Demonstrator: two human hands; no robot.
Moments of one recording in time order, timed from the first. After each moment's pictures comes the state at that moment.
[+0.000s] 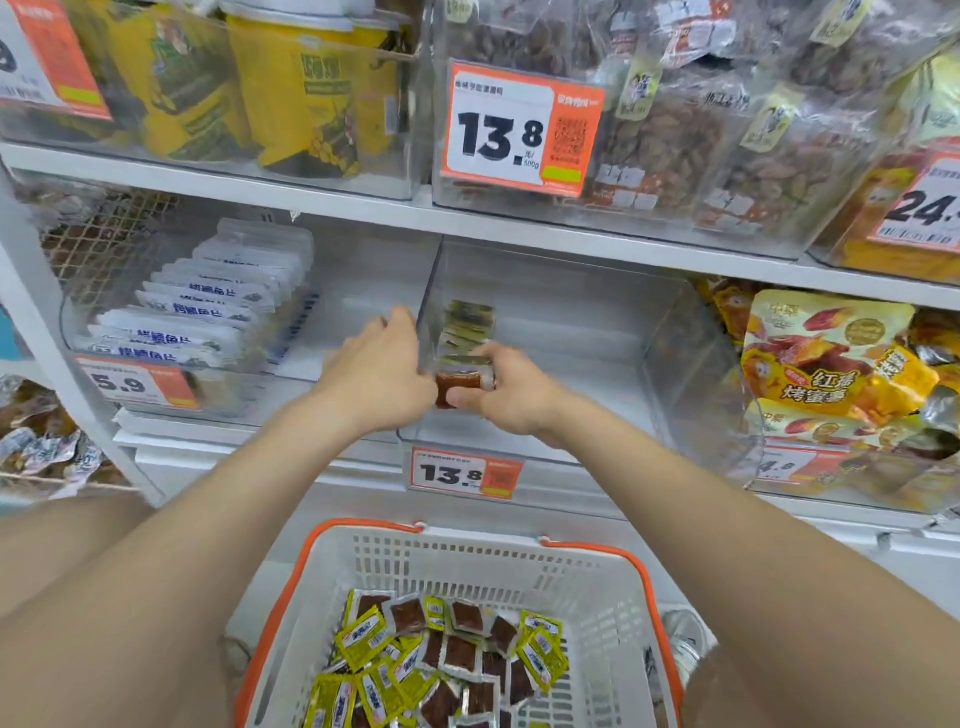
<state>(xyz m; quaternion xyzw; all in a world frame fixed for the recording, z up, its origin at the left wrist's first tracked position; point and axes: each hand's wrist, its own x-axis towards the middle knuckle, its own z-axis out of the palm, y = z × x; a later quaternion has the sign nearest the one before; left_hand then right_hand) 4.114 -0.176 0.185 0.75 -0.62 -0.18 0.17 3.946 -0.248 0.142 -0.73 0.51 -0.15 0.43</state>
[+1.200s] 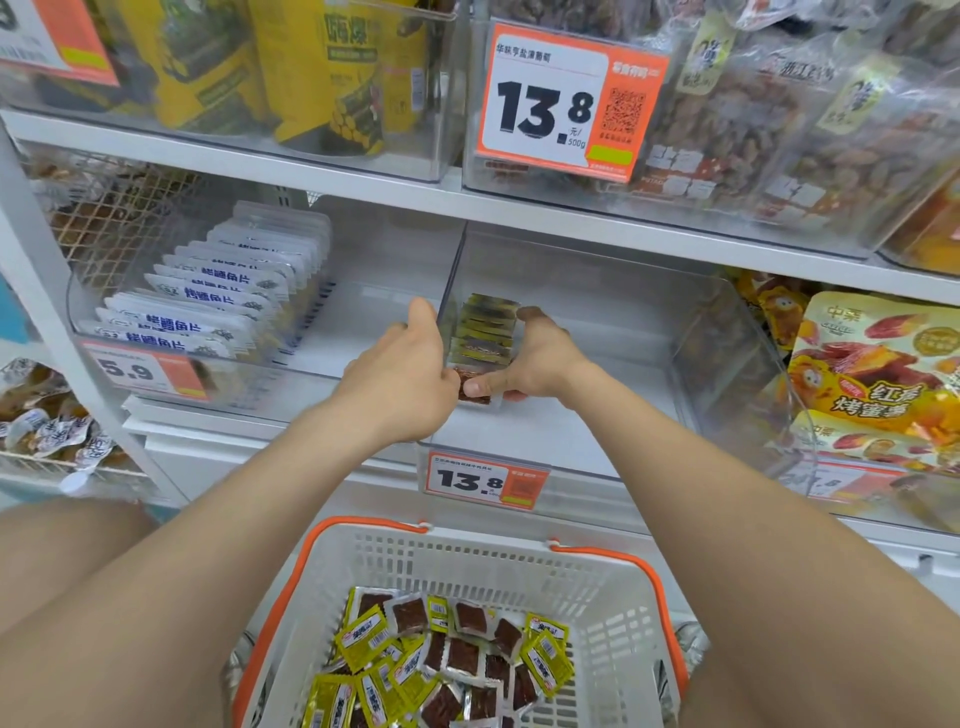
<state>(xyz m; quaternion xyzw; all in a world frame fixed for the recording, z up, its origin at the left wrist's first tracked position) 4.110 -0.175 0.177 0.73 -0.63 -0.18 0.20 3.958 -0.289 0.155 -0.71 0.57 -0.14 0.38</state>
